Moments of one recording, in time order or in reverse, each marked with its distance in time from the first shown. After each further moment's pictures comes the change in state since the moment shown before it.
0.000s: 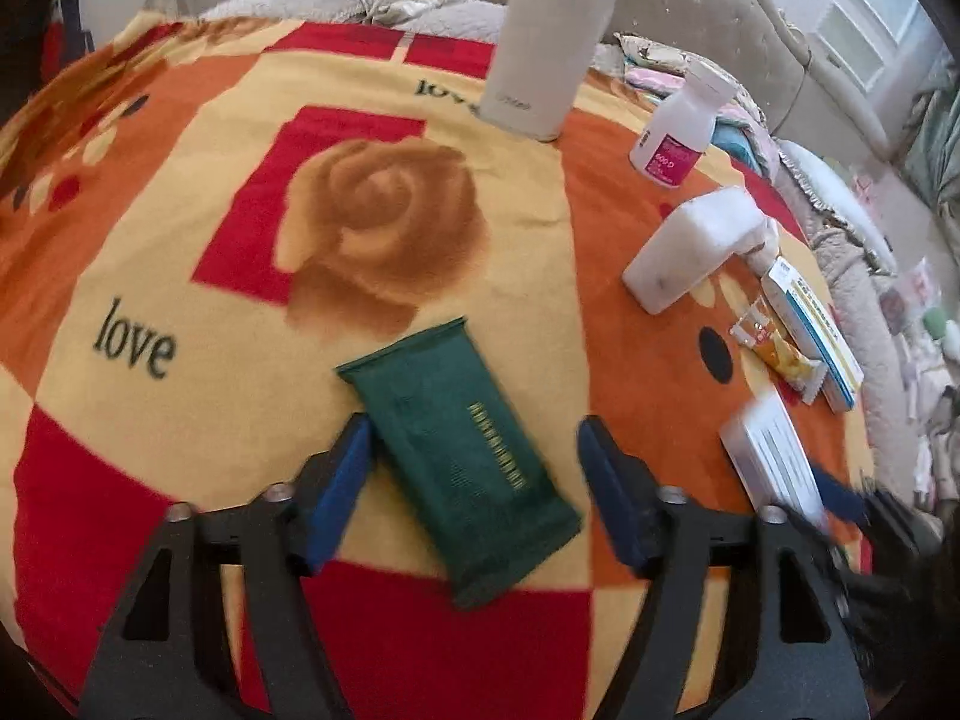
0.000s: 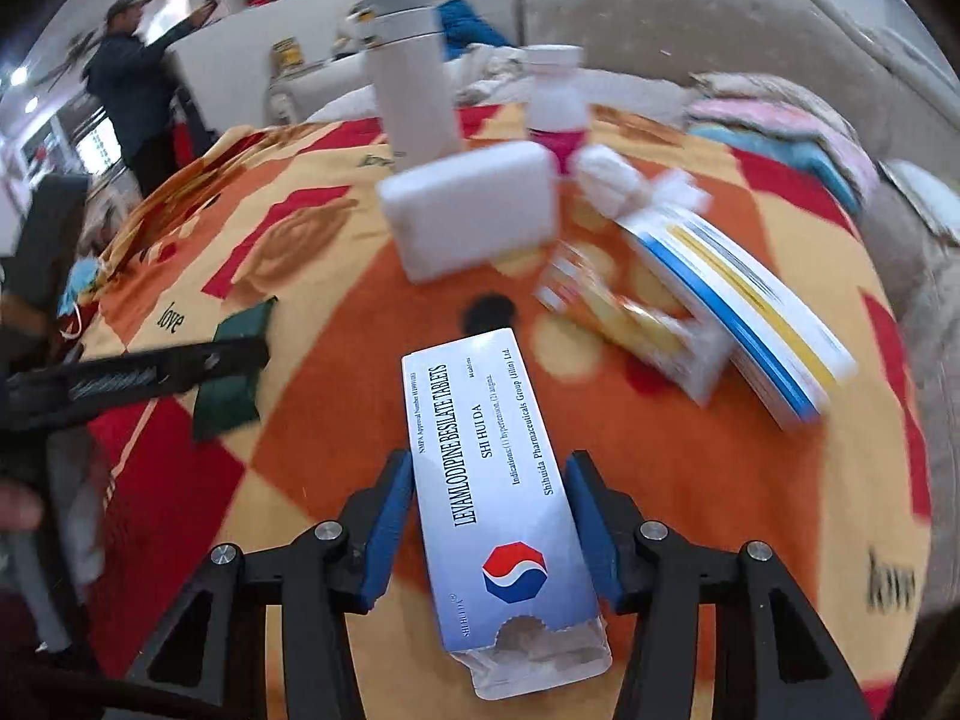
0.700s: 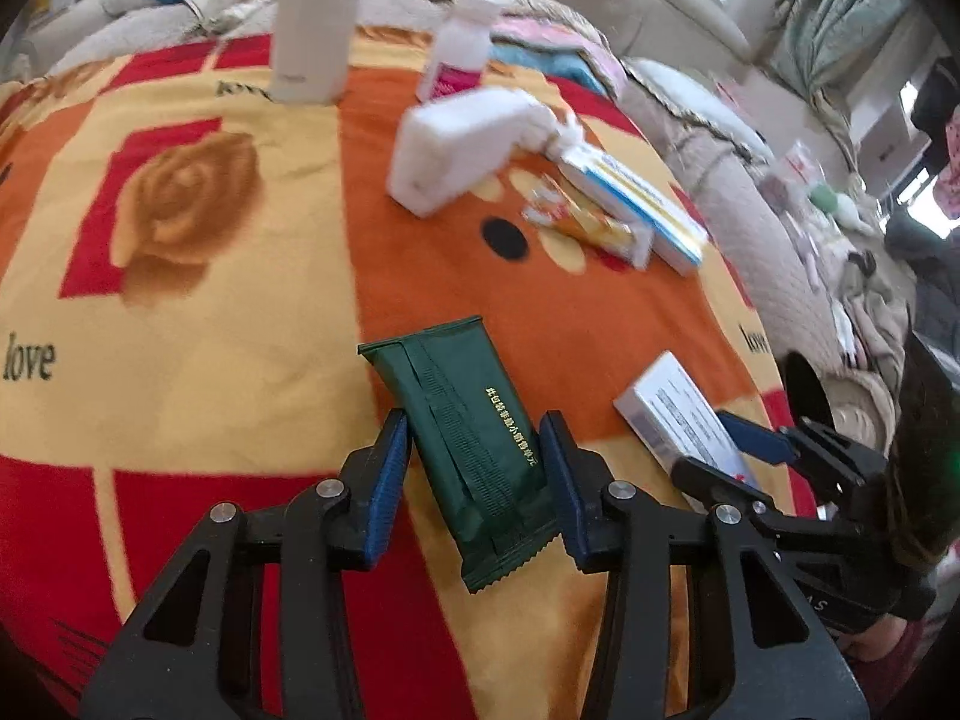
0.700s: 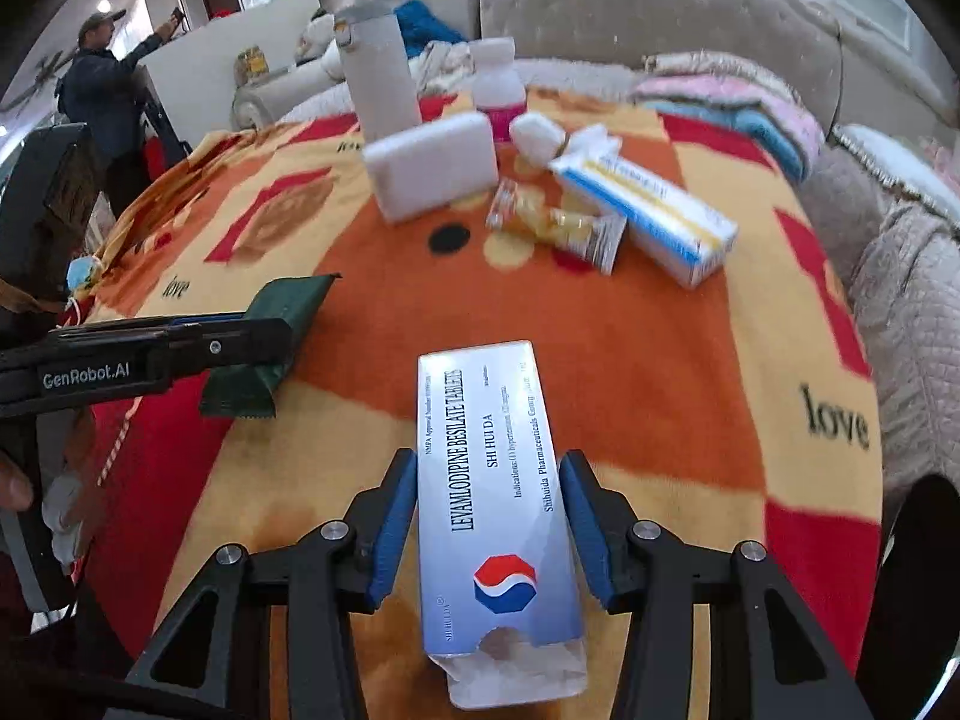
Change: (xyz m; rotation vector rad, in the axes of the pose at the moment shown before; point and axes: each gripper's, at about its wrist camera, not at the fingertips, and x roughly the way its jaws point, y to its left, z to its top) left arm -0.028 -0.051 -0.037 0.250 0.106 -0.267; right arm -0.041 0.003 -0.047 0.062 0.016 -0.050
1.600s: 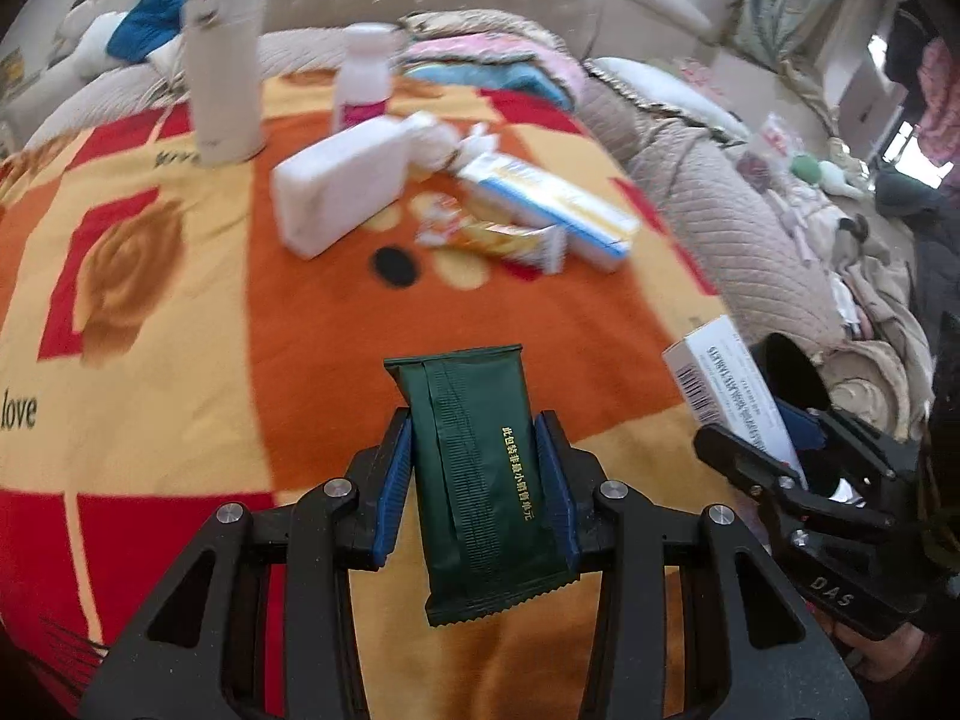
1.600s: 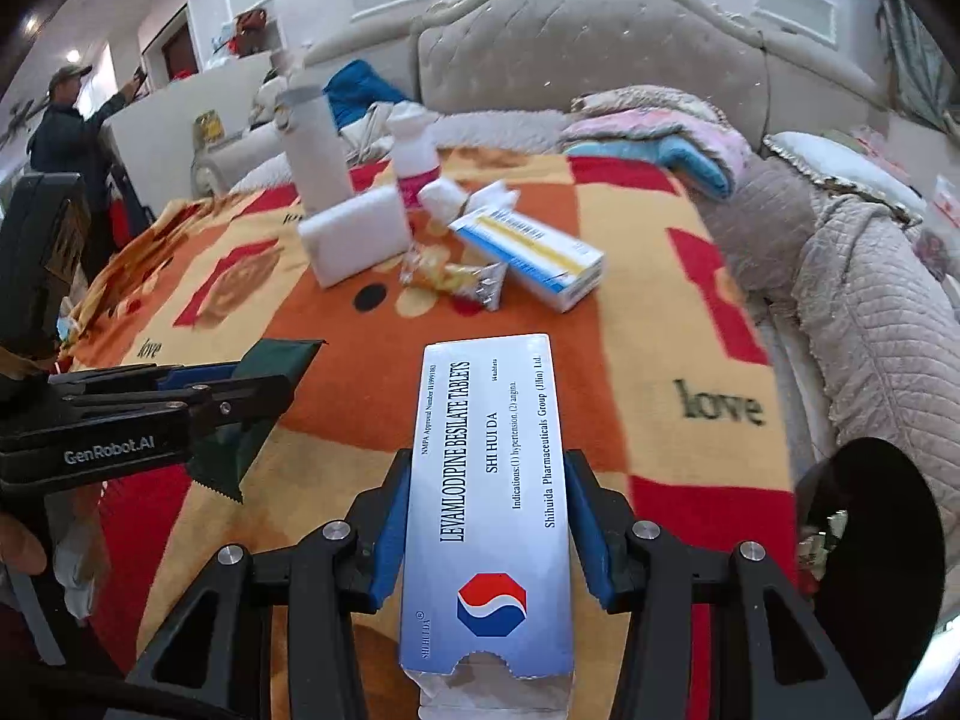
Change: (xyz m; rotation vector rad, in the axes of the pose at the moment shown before) left arm -0.001 -0.071 0.001 0.131 -0.080 0.022; right arm -0.046 -0.035 -0.019 0.092 -0.155 -0.105
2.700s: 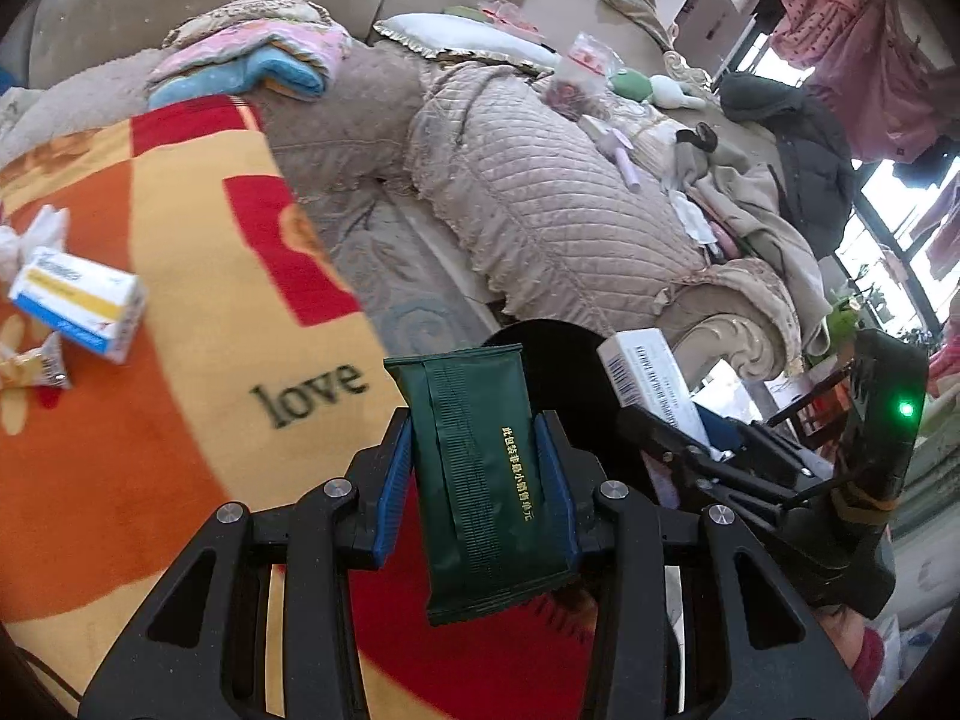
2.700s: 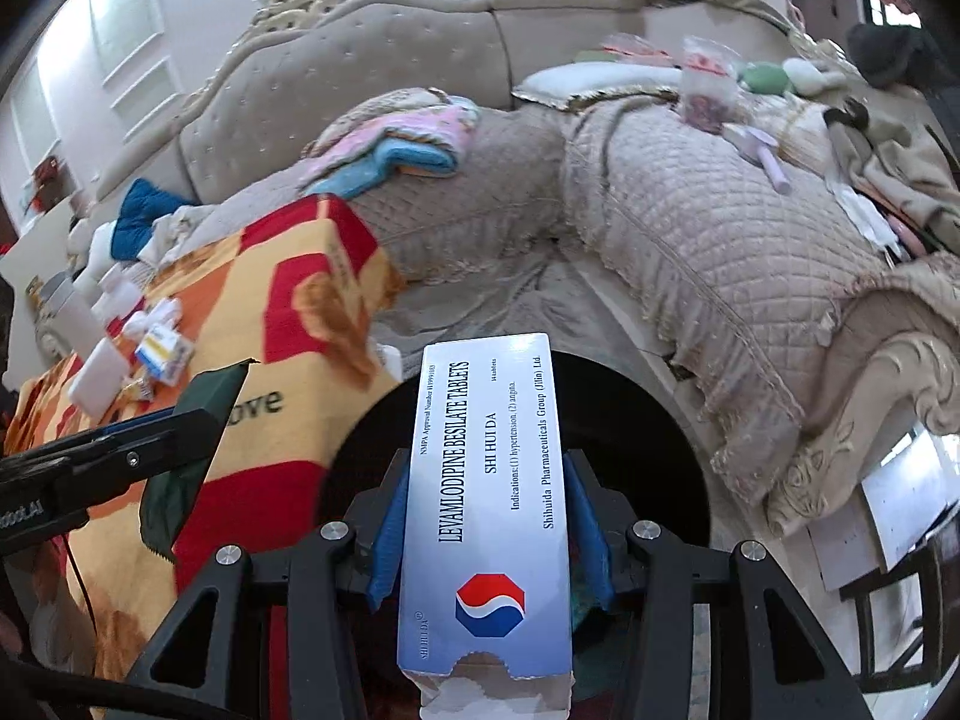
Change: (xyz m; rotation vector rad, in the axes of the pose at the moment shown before) left arm 0.079 -0.224 0.036 0.226 0.087 -0.327; right arm -0.077 -0.218 -0.057 0.429 -0.039 -0.289
